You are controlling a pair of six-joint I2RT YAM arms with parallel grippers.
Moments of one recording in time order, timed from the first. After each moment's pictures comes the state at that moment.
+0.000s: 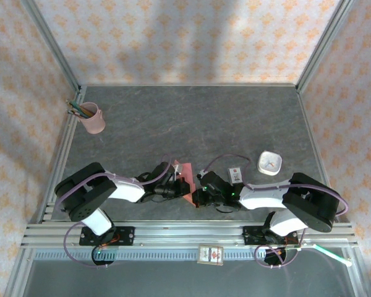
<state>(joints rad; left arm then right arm) -0.79 1.61 0.45 0.41 0.36 -1.07 1.02 1.42 0.42 0.13 -0.14 0.82</state>
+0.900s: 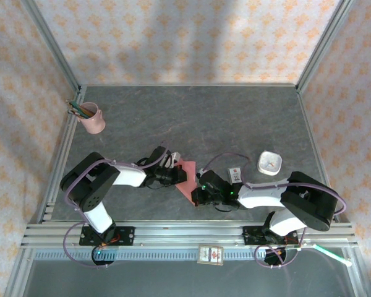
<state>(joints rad) -0.60 1.70 0.61 0.24 0.49 -0.87 1.01 1.44 0.44 0.12 -0.13 0.82</state>
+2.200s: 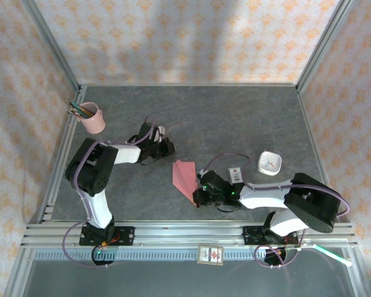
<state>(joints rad) -0.34 1.81 0.85 0.15 0.42 -0.77 1.01 1.40 0.44 0.06 -0.12 0.77</state>
